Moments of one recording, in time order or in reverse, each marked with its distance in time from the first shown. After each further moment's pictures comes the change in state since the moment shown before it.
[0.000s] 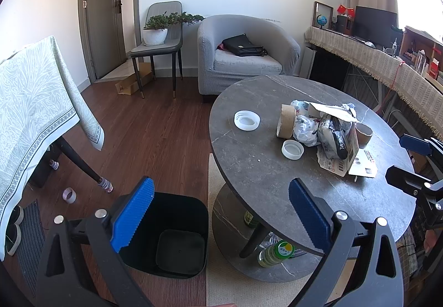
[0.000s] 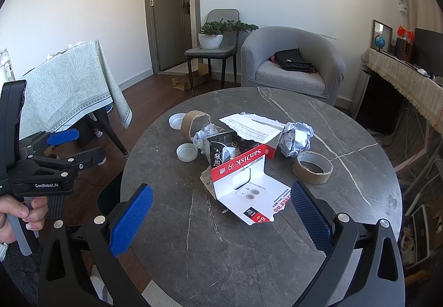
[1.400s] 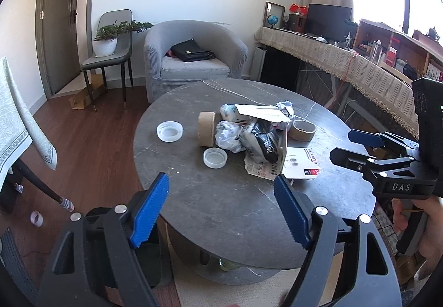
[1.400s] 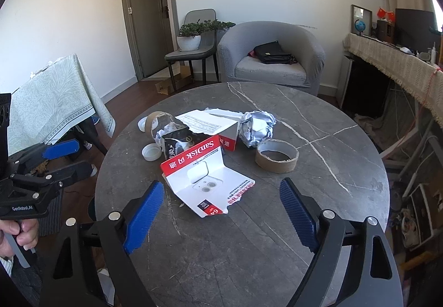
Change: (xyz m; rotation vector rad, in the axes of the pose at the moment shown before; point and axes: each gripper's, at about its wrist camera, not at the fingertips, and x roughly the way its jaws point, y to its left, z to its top) left arm 0.002 -0.061 0.006 0.087 -0.015 -0.251; right arm -0.006 -0.055 -0.009 0.111 0.000 -0.047
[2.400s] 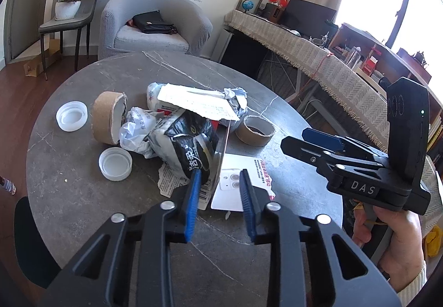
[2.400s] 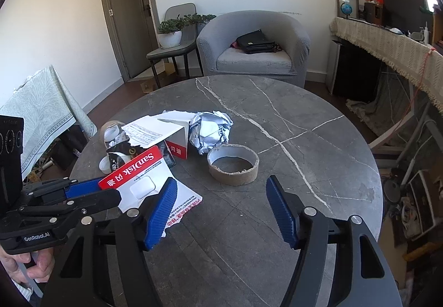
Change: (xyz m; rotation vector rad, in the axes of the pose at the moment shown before) left arm 0.085 -0.042 0.020 -0.122 0.112 -0.273; right arm 0.035 -0.050 0.014 0.047 0.059 -0.053
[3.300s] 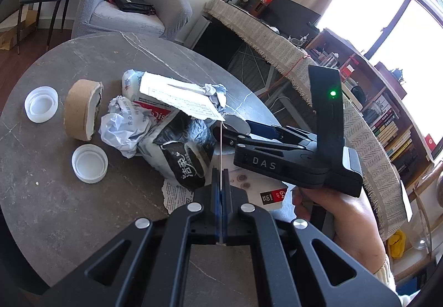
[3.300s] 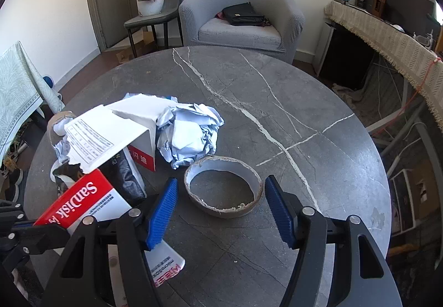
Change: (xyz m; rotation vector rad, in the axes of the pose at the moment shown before) left arm 0.004 0.021 0.011 -0.069 0.075 -0.210; right arm 0.068 0.006 0.021 -0.028 0.173 -0.129
